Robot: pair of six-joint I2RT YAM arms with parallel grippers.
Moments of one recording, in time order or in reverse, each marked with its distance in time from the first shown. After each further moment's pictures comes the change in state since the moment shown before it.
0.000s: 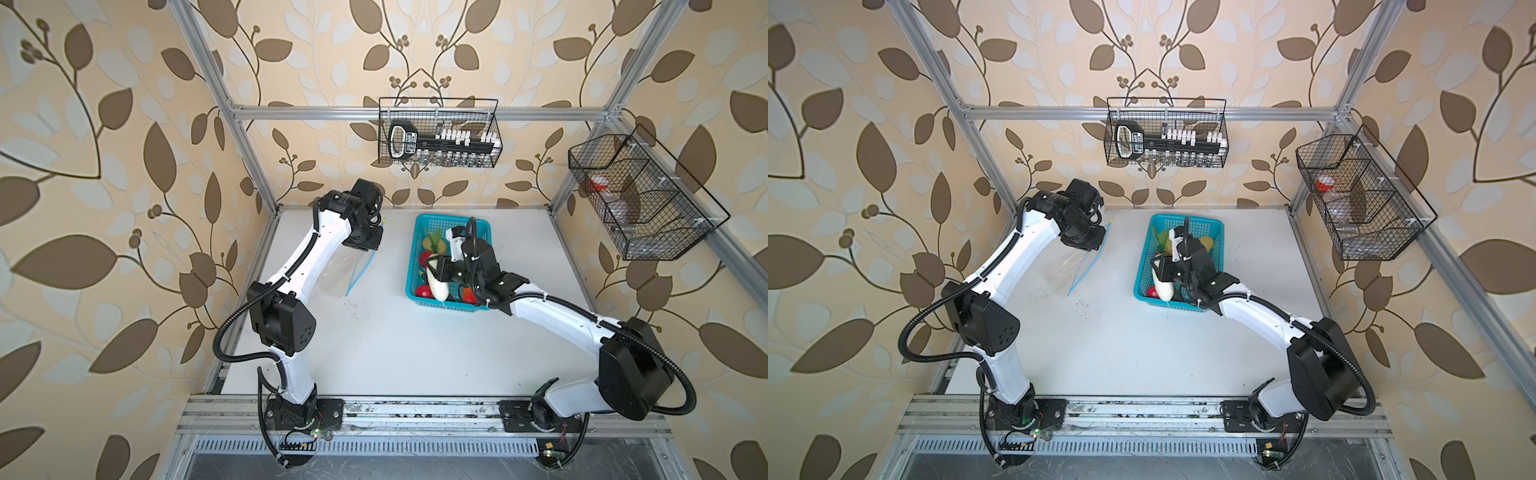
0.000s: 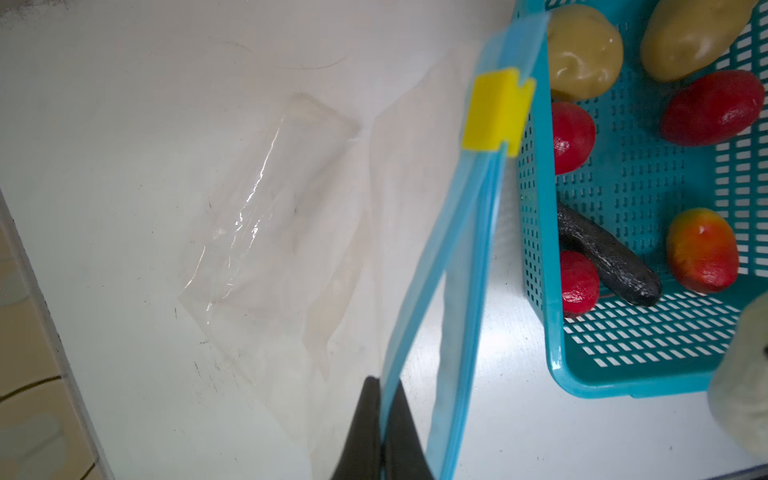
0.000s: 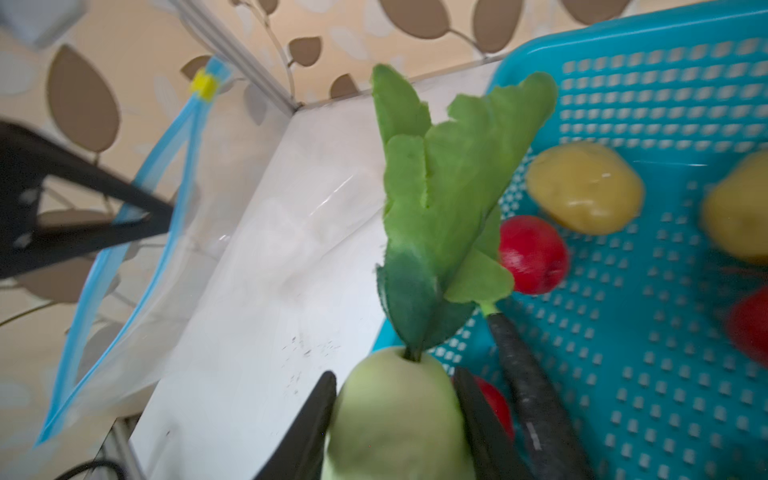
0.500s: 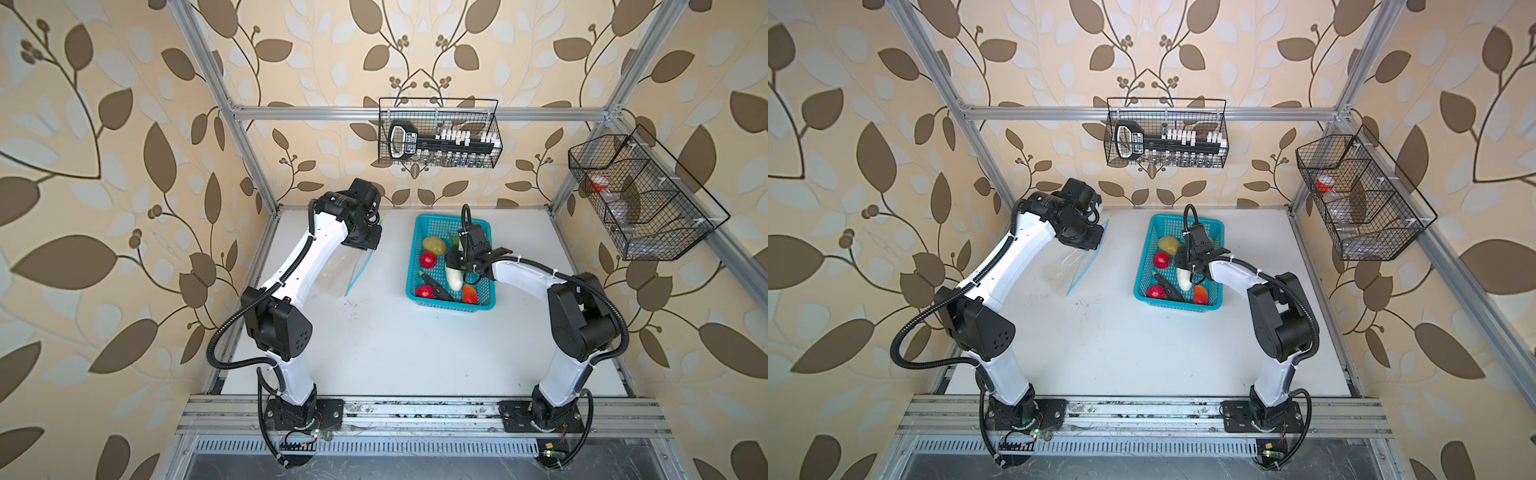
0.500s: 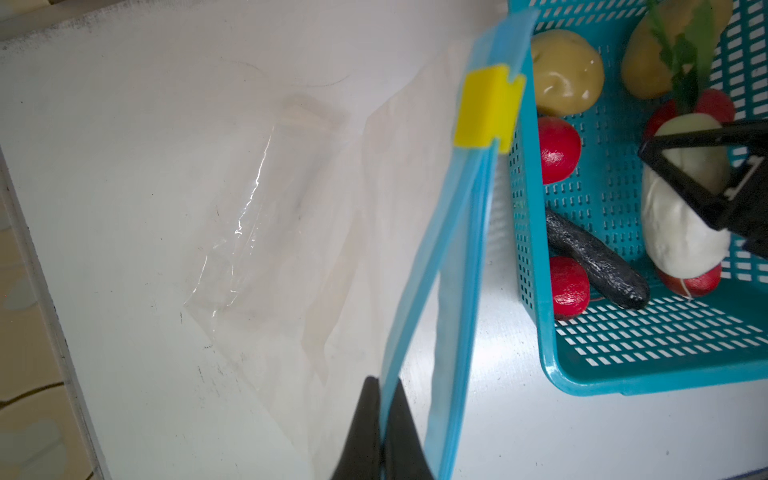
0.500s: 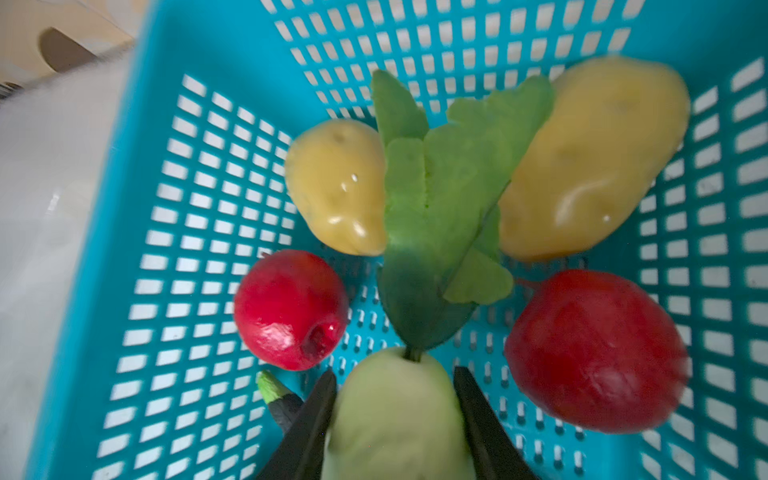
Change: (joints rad) left arm 0.000 -0.039 -0.005 0.021 -0.003 0.001; right arm -0.145 0.356 0.225 -0.210 0.111 -0.018
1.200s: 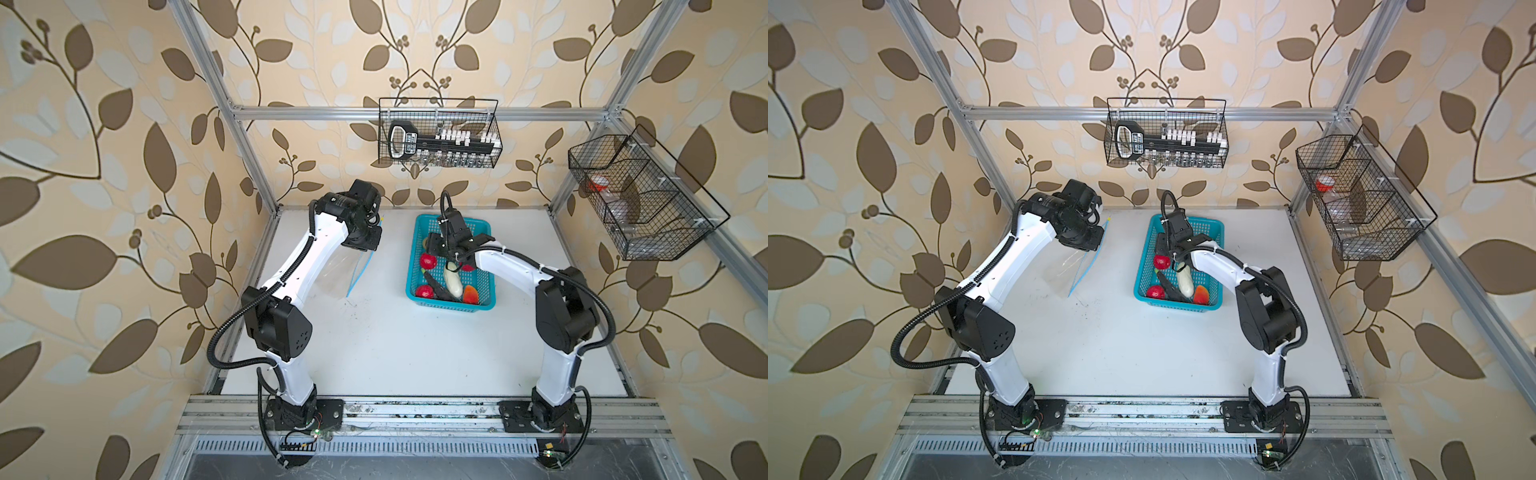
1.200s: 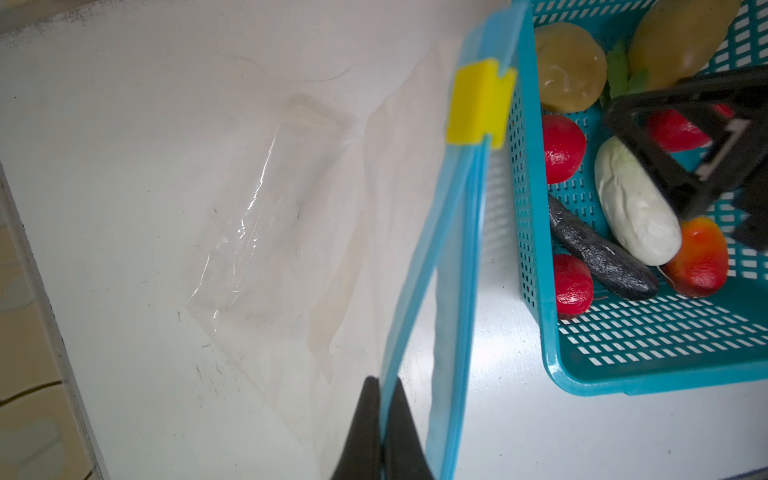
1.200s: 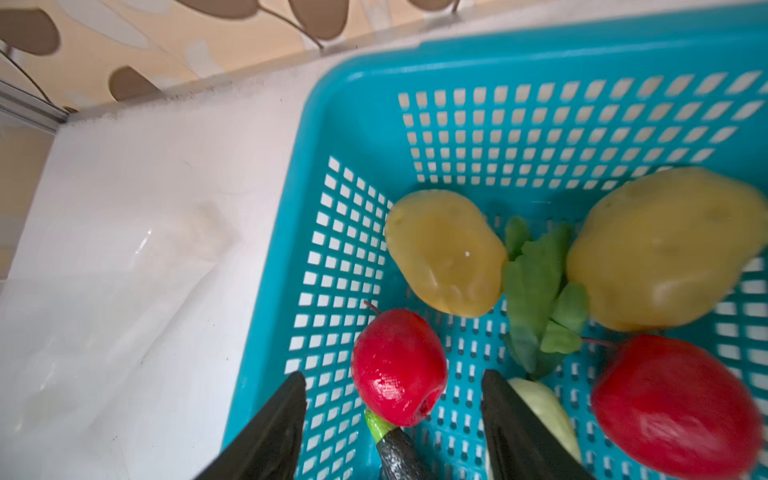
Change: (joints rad) left arm 0.000 0.000 -0.020 0.005 0.001 0.000; right arm 0.104 0.146 0.291 -0.108 0.076 0.030
